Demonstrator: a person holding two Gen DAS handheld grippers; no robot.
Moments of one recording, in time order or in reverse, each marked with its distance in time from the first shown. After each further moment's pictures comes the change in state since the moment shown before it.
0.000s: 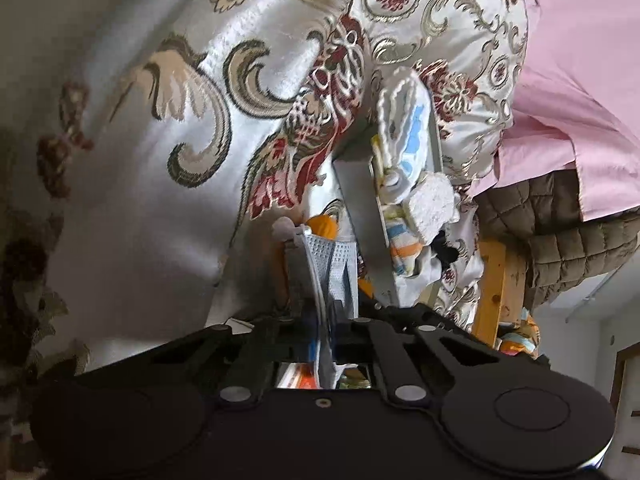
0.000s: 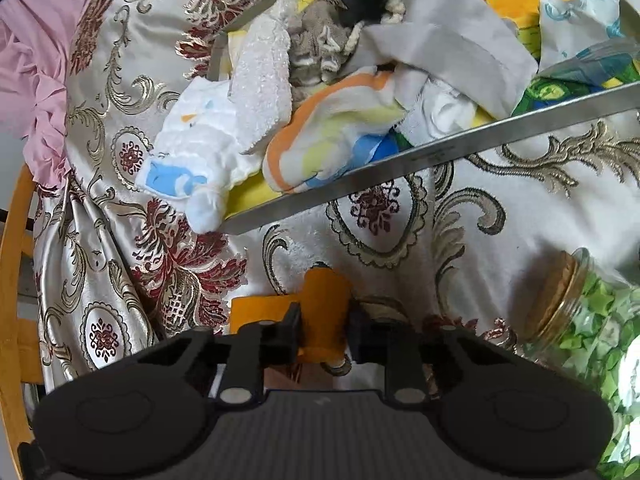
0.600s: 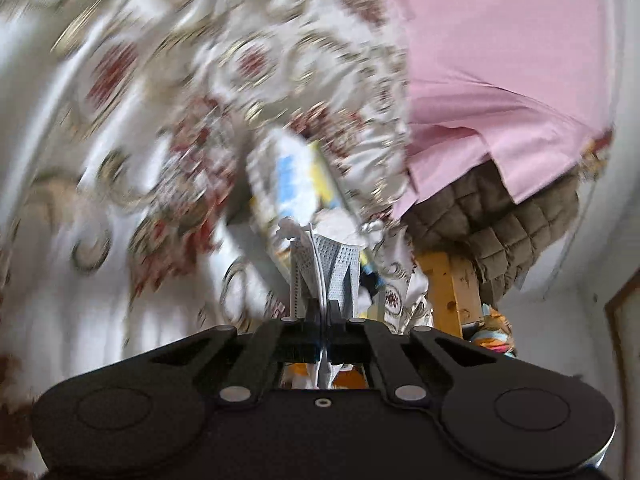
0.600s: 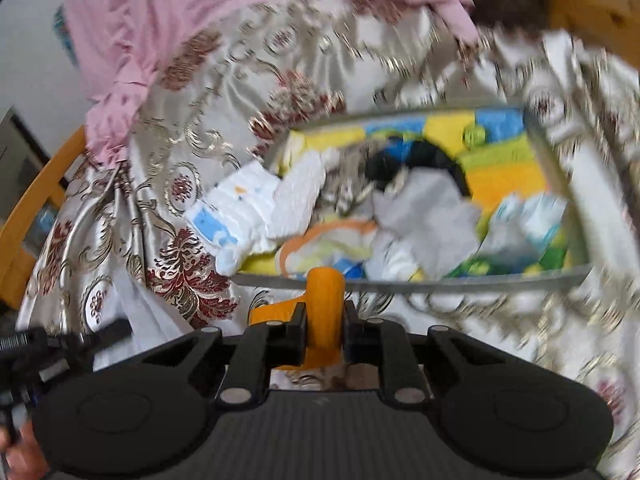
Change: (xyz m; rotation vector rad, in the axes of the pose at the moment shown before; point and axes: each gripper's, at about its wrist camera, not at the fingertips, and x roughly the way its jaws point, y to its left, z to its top) left arm -0.031 -0.059 -0.020 0.309 -0.203 -0.142; right arm -0.106 -0.001 -0.005 -0.418 -0.294 -0.046
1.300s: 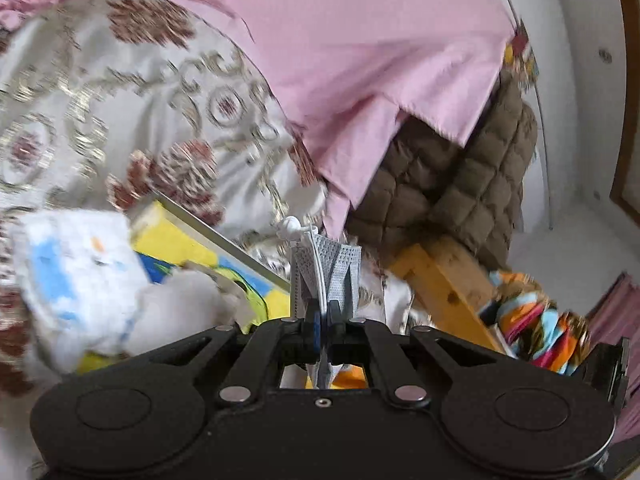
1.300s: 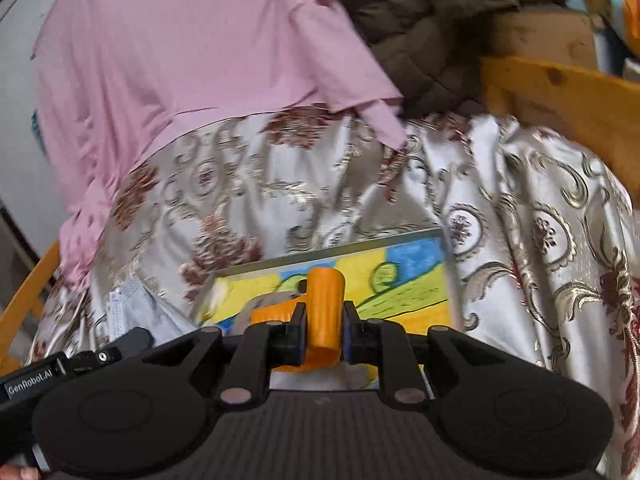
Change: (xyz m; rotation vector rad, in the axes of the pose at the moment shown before) left arm 0.156 -0.125 -0.028 0.450 -0.109 -0.011; right arm -0.010 -0.130 0.082 0.128 -0.257 -0.004
